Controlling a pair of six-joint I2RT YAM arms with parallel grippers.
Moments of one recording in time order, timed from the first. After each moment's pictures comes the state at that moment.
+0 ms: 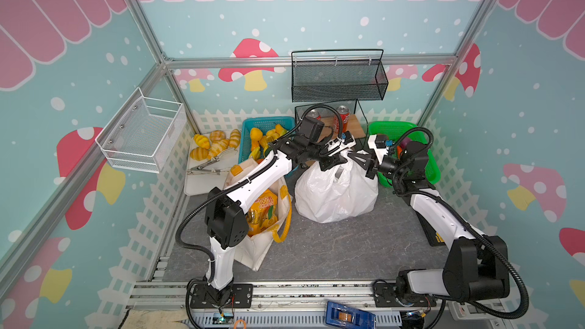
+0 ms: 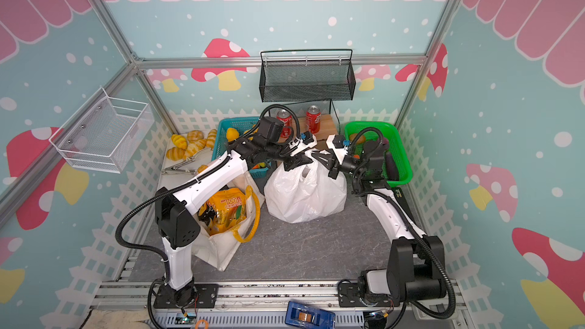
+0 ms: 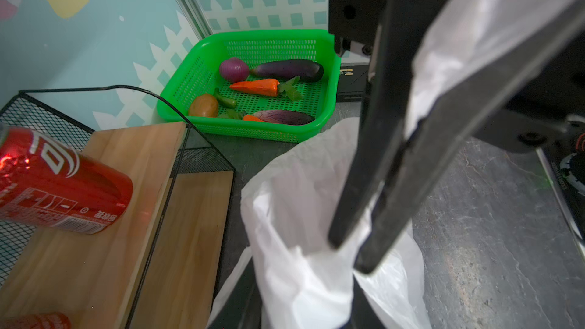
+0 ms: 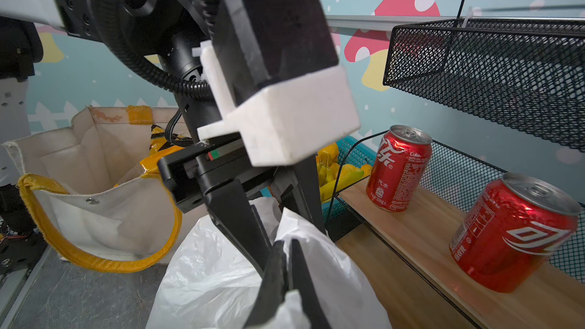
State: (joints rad) left arm -0.66 2.00 1.98 -0.60 0.53 0.55; right arm 0.08 1.36 0.94 0.39 -1.06 -0.15
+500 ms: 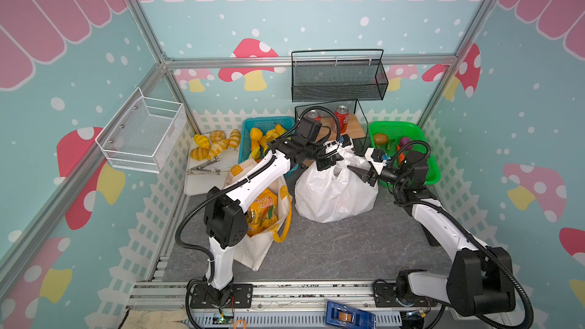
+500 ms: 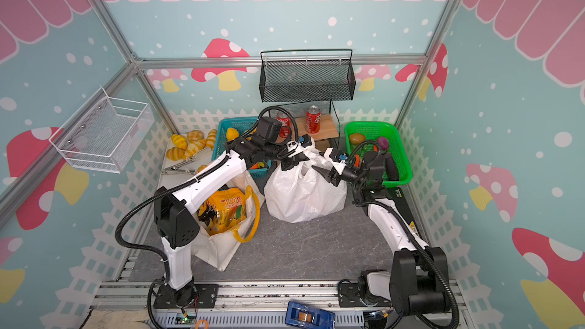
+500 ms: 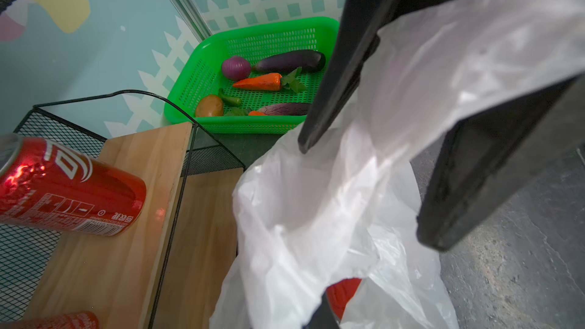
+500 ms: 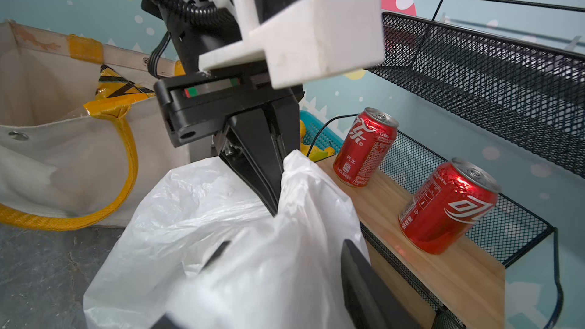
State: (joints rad) left arm -0.64 1.99 1.95 -0.60 0.54 0.68; right arm 0.08 1.28 0.82 0.36 -0.93 -0.42
